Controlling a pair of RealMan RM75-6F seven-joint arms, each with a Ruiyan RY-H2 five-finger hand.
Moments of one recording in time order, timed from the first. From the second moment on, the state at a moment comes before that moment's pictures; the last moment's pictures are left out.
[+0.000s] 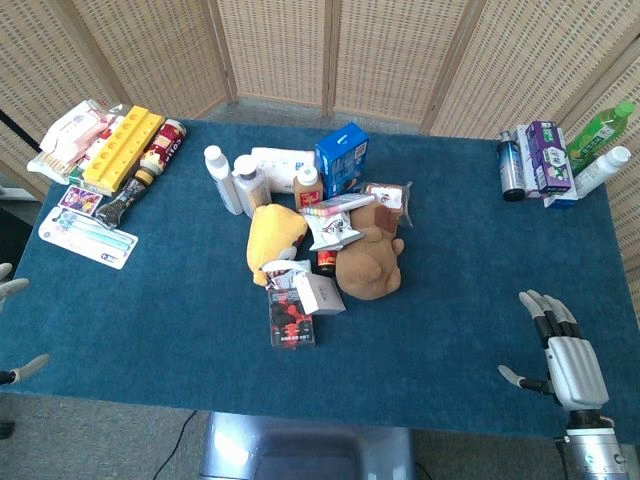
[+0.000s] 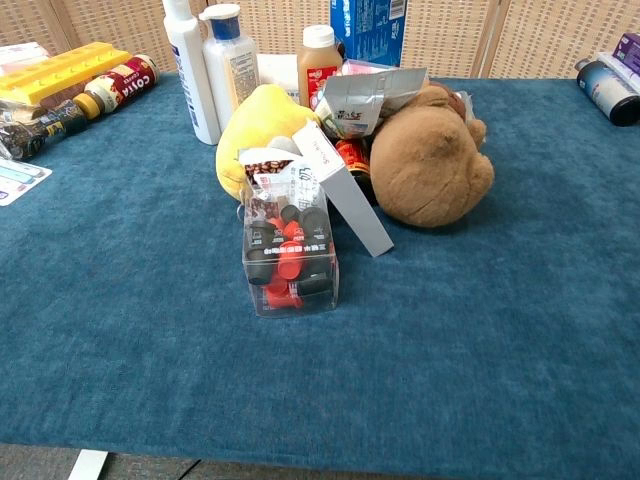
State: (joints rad) left arm -0.04 -0.75 0.00 -1.91 1.59 1.55 -0.36; right arm 0.07 -1.15 0.04 -1.72 -1.52 1.47 0.07
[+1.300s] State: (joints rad) left arm -0.05 -0.75 0.00 -1.91 1.58 1.52 -0.36; right arm 0.49 -1.31 0.15 -1.88 -1.53 1.04 0.09
